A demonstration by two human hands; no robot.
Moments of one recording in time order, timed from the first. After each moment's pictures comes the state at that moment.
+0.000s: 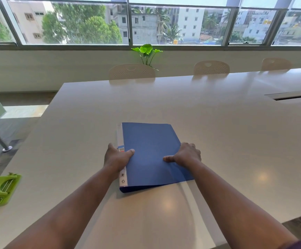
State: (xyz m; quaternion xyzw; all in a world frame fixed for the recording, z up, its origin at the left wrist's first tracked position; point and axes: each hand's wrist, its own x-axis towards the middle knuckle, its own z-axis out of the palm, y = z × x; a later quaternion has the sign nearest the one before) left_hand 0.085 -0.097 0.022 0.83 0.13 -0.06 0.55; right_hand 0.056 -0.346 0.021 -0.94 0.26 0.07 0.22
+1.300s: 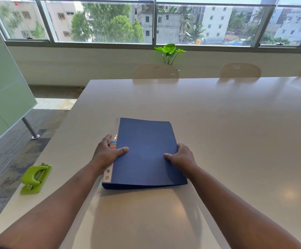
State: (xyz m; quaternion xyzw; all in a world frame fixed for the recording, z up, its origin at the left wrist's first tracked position) left_hand 0.116 0.022 0.021 0.80 0.07 -0.03 0.60; right_hand 0.087 -0.257 0.015 -0.88 0.17 0.02 0.45
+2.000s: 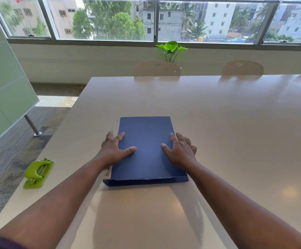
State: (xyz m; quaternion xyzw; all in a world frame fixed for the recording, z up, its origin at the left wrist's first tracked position) left_hand 0.116 0.014 0.022 0.93 0.01 -0.08 0.36; right_hand 0.083 -0.247 0.028 -0.98 0.06 0.00 0.21
